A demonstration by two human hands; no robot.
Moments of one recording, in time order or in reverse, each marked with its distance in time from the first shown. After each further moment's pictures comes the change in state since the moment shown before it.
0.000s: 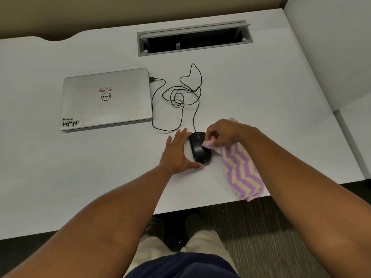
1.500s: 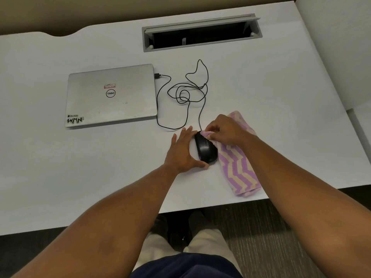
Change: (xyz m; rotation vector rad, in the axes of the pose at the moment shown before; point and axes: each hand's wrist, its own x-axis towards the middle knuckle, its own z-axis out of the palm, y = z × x) left_hand 0.003 -0.004 0.003 -0.027 0.004 -0.006; right_hand 0.020 -0.002 0.026 0.254 0.288 0.035
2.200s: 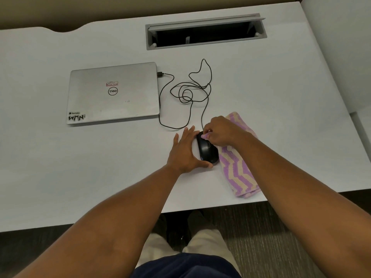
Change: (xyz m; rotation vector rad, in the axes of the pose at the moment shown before) left_hand 0.002 0.000 0.005 -0.006 0.009 -0.009; right_hand 0.008 -0.027 0.005 -0.271 -0.096 -0.008
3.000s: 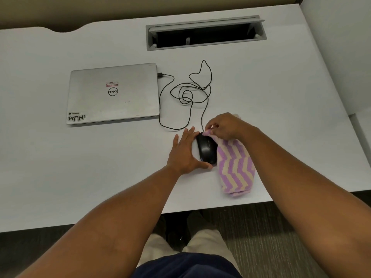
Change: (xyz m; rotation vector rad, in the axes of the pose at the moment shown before) left_hand -0.001 0.002 -0.002 0.013 0.000 -0.002; right_hand 0.004 0.012 -0.020 0.068 -0.044 0.029
